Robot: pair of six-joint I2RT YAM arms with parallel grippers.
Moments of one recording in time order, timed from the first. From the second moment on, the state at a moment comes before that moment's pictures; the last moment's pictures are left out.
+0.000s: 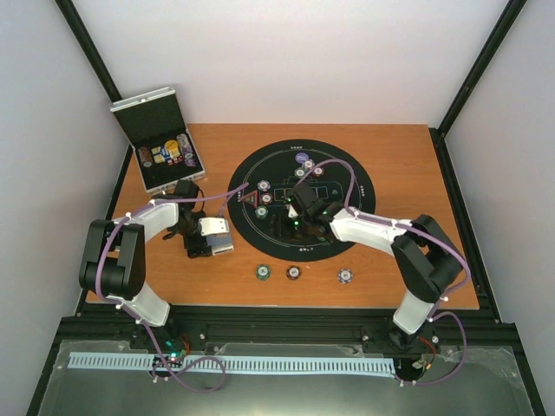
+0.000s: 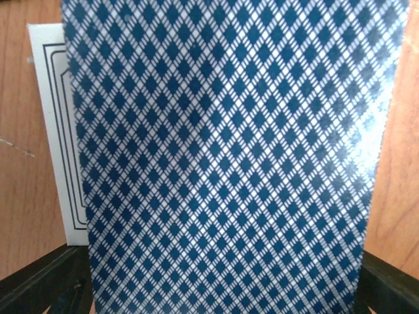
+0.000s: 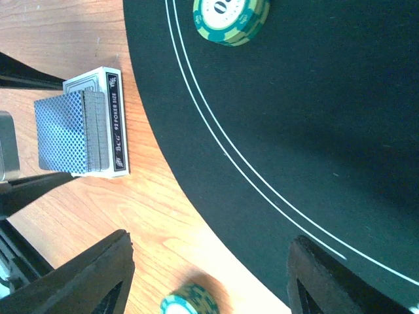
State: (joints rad) left arm -0.14 1.60 0.87 -0.70 0.18 1.14; right arm 0.76 1.68 1.04 -0.30 -0.29 0.74
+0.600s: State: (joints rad) left arm -0.14 1.62 0.90 -0.71 0.20 1.15; right arm 0.84 1.94 1.20 -0.17 -0.38 0.85
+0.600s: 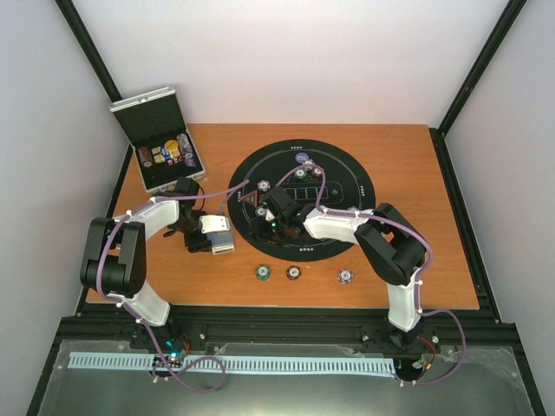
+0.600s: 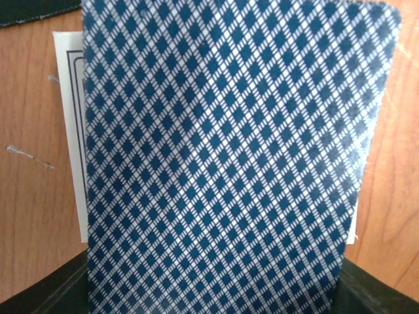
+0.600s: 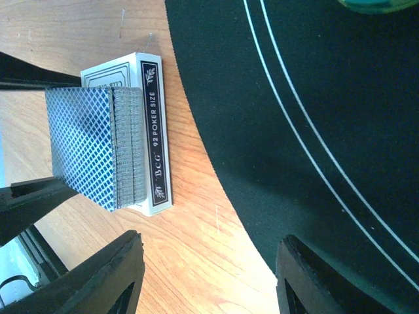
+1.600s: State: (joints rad) left arm -0.13 1.57 0.89 -0.74 0.21 1.16; right arm 0.84 1.98 1.20 0.00 -0.49 0.95
